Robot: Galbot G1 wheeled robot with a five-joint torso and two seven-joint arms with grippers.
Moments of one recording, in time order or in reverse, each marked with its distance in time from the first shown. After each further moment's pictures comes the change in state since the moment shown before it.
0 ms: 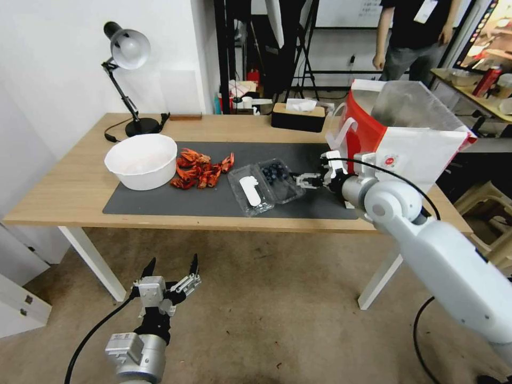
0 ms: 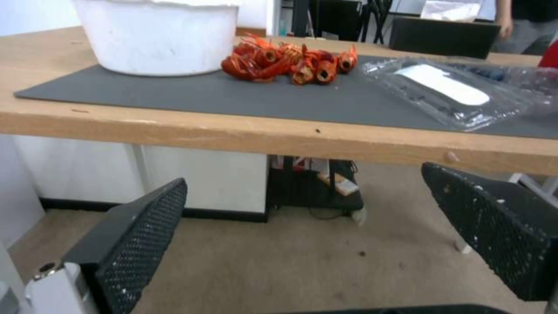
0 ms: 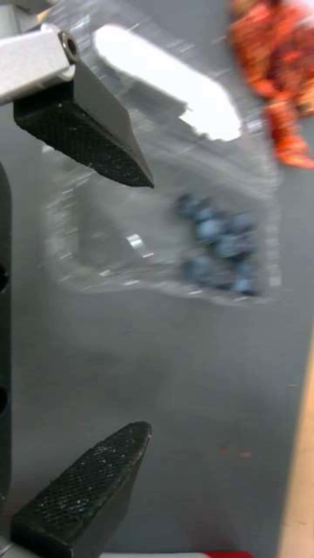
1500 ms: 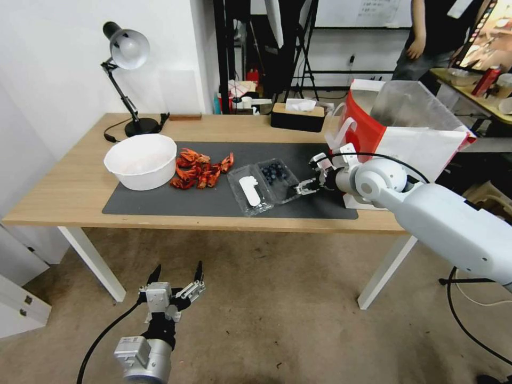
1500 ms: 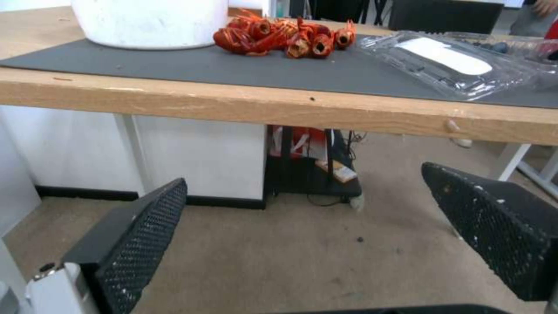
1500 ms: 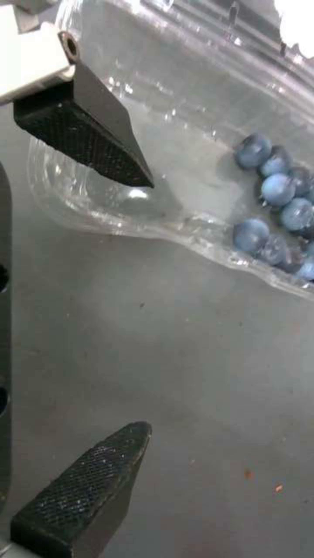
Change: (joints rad) left arm -0.003 0.000 0.015 0.044 0.011 -0.011 -0.006; right arm 0.354 -0.049 -0.401 -0.204 0.056 -0.025 -0.095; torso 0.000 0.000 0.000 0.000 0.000
